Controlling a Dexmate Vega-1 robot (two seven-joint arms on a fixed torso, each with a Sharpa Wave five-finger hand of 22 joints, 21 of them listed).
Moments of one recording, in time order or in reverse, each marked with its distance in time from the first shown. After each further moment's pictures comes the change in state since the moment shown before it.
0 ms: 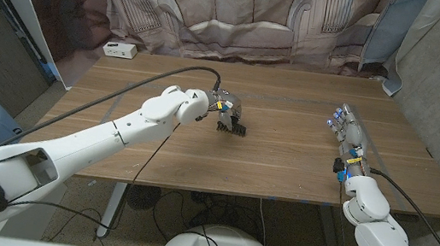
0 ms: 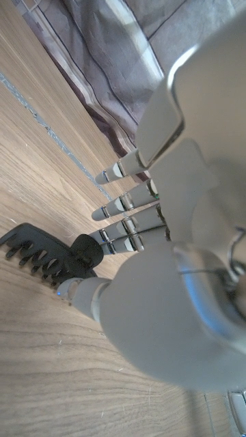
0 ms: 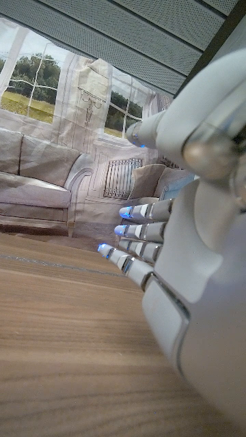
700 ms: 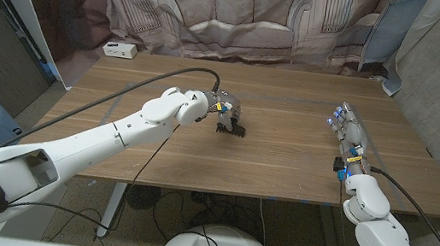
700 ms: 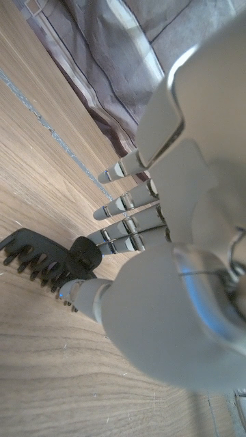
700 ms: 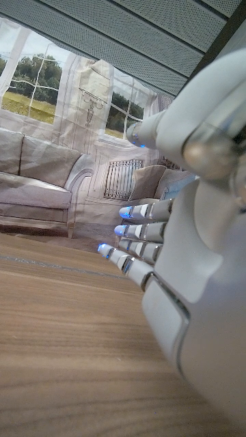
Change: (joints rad) left arm 0.004 -0.002 0.001 0.009 0.006 0.008 0.010; left_hand -0.041 -0.001 -0.014 0.014 -0.005 -0.036 -0.003 0.000 0.000 -0.034 0.002 0.001 -0.009 -0.032 0.001 0.000 0.000 -0.035 0.000 -0.009 0.000; right arm 0.005 -0.002 0.001 -0.007 -0.006 -0.012 -0.006; right_hand 0.000 0.000 0.000 0.000 0.000 0.000 0.000 0.000 0.000 0.000 0.000 0.000 0.000 0.000 0.000 0.000 0.000 0.000 0.000 0.000 0.000
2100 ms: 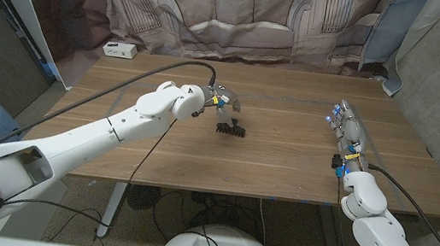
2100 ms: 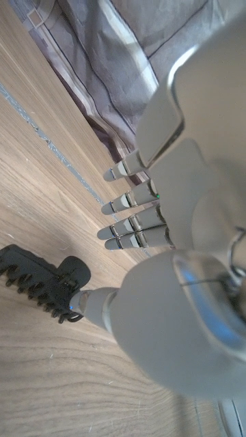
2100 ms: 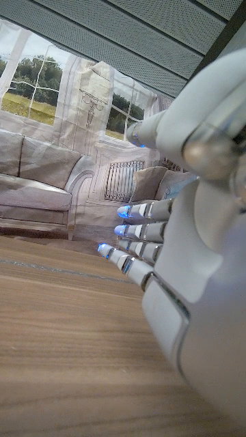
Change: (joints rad) left arm 0.010 0.031 -0.049 -0.036 -0.052 -0.004 0.008; left_hand -0.095 0.003 -0.026 0.018 -0.004 -0.155 -0.024 0.001 -0.005 -0.185 0.021 -0.007 -0.018 -0.116 0.041 0.001 0.005 -0.071 0.000 0.000 0.000; right arm 0.031 0.009 -0.016 0.023 -0.008 0.005 0.000; right_hand 0.000 0.000 0.000 0.000 0.000 0.029 0.003 0.000 0.000 0.000 0.000 0.000 0.000 0.002 0.002 0.000 0.000 0.000 0.000 0.000 0.000
